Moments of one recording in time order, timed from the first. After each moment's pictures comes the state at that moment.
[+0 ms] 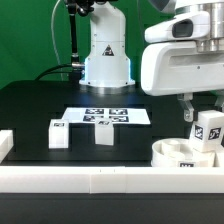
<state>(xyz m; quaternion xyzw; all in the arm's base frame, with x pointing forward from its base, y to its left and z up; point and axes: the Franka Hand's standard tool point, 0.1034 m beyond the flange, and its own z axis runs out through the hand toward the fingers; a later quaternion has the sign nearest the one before) 0.600 0.118 0.081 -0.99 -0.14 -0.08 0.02</state>
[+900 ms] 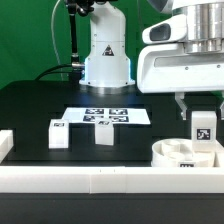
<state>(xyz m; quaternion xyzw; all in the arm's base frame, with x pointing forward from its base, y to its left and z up) 0.600 0.116 0.081 -0.97 0.23 -0.06 0.06</state>
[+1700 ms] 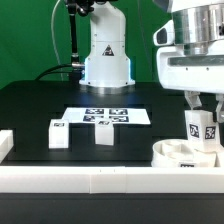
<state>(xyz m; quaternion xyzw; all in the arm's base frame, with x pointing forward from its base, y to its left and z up) 0.601 0.124 0.080 -0.81 0.58 0.00 0.10</state>
